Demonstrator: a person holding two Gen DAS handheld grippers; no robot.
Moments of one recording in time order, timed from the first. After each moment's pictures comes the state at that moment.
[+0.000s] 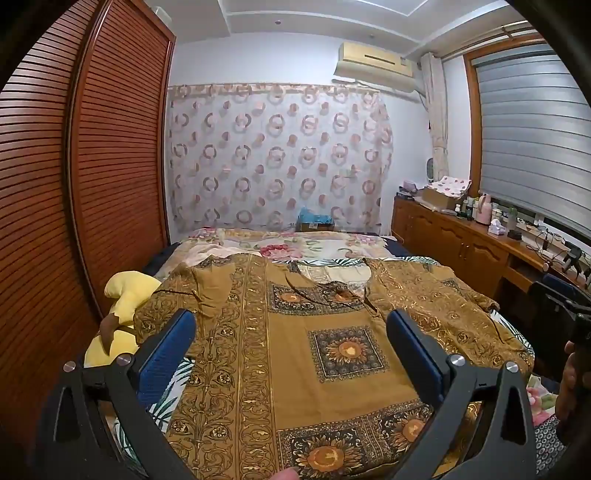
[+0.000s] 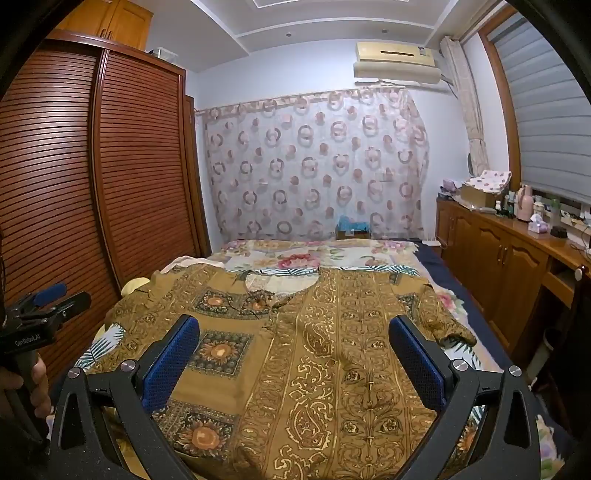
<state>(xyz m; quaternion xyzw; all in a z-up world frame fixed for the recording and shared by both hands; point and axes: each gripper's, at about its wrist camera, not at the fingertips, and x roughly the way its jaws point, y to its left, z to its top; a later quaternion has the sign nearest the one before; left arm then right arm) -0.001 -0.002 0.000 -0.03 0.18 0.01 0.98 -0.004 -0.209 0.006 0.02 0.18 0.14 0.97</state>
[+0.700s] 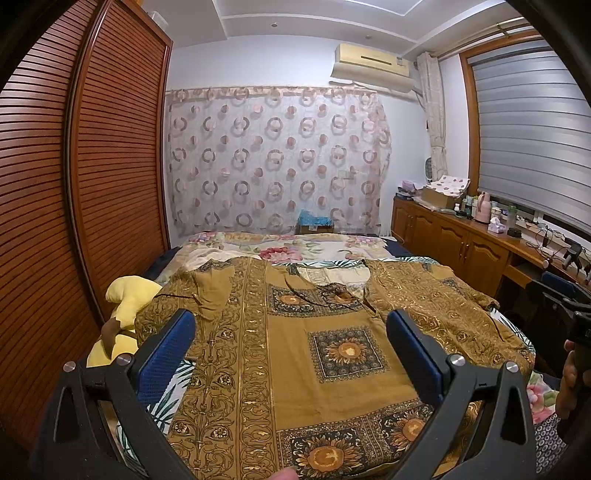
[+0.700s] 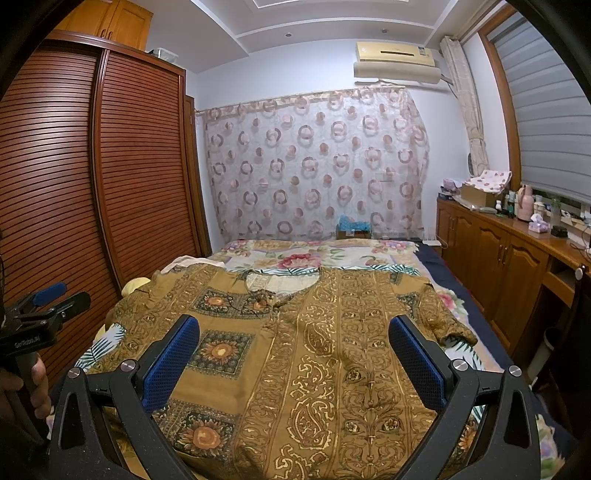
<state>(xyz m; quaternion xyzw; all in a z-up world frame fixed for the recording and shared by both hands) -0.002 -0.001 0.001 -0.02 0.17 0.01 0.98 -0.002 -0.209 0.003 0.02 0.18 0.14 0.97</state>
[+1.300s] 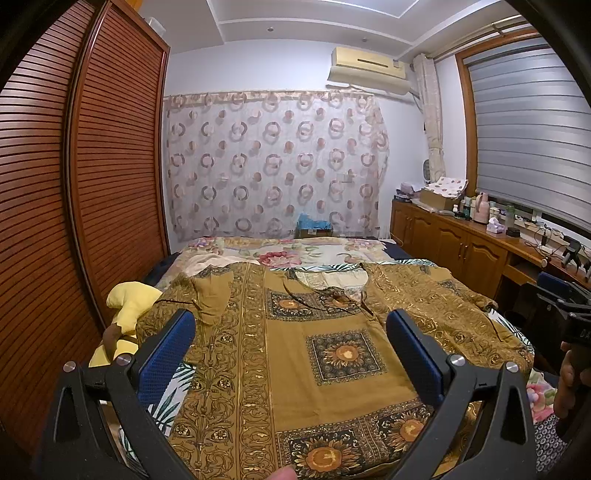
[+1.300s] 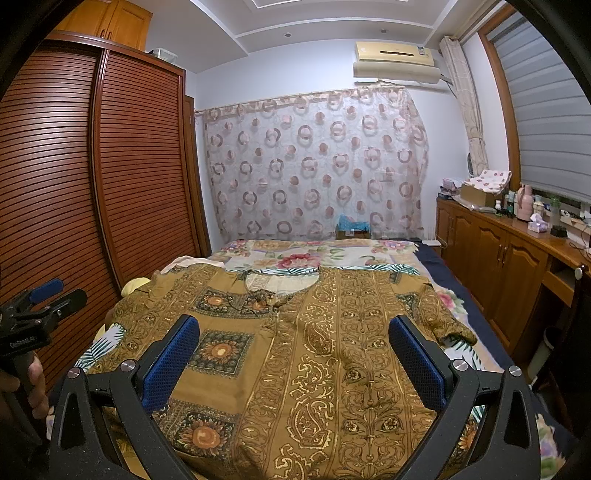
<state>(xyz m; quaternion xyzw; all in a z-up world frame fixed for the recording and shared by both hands) -0.005 0.001 0.020 -0.02 0.17 0.01 0.99 -0.003 -0.210 0.002 0.02 0.18 0.14 0.97</state>
